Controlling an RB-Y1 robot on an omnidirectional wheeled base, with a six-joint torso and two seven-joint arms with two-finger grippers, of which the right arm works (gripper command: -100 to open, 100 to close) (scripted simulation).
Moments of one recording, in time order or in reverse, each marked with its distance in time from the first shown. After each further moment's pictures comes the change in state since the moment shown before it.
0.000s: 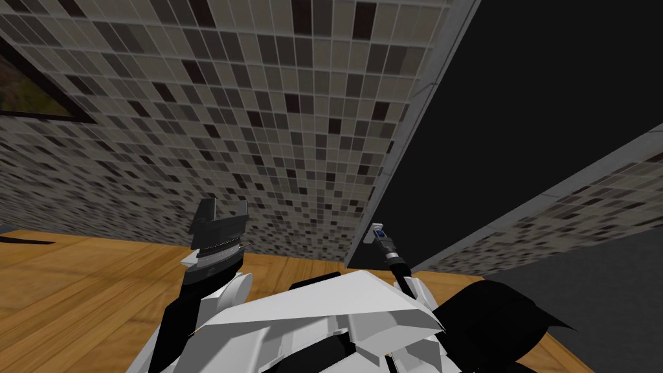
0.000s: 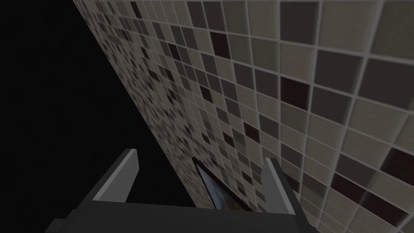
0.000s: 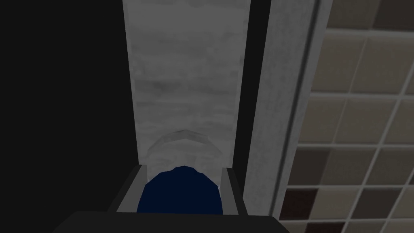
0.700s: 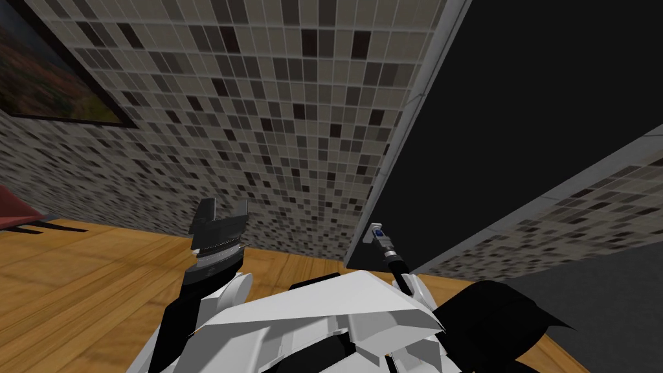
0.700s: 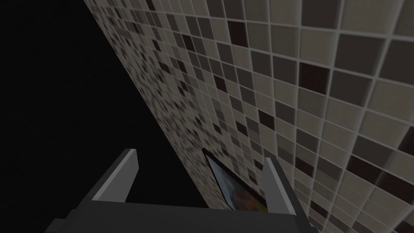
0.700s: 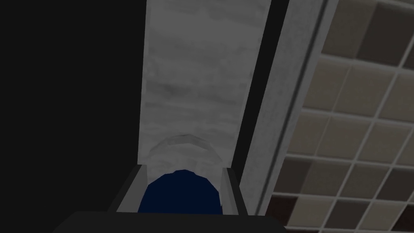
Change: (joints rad) arm -0.012 -0.013 0.020 0.006 0.051 0.051 0.077
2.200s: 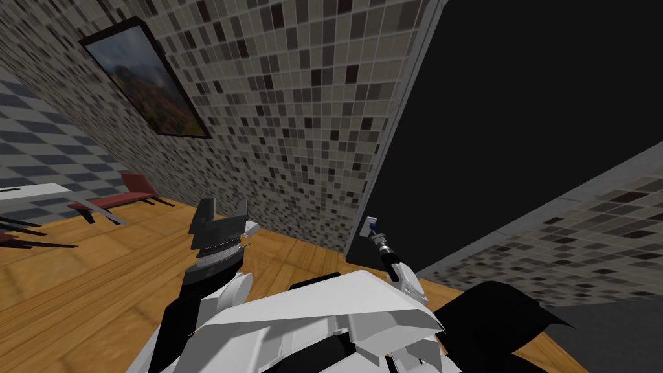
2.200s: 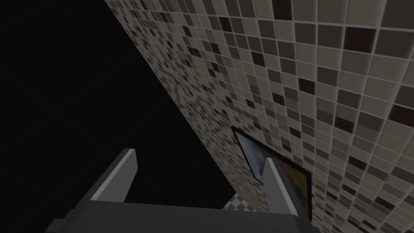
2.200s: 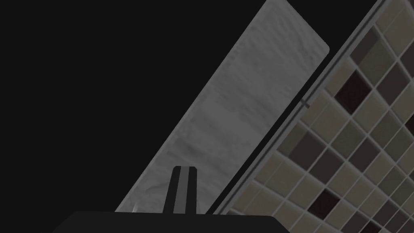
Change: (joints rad) arm -0.052 -0.040 0.086 0.032 0.190 0.231 0.326
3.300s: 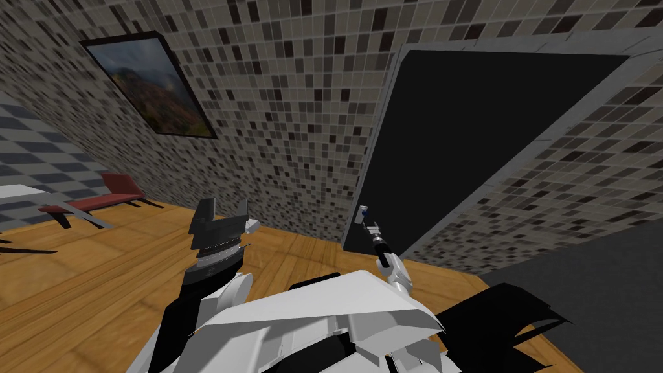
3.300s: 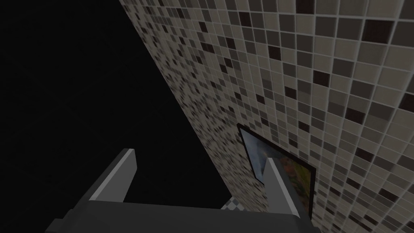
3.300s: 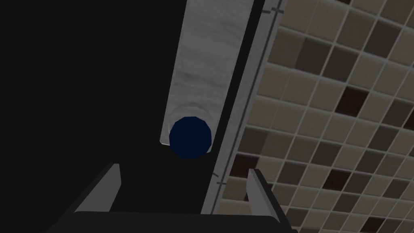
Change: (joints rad) arm -0.110 0.016 0.029 0.033 -0.216 0.002 -0.163
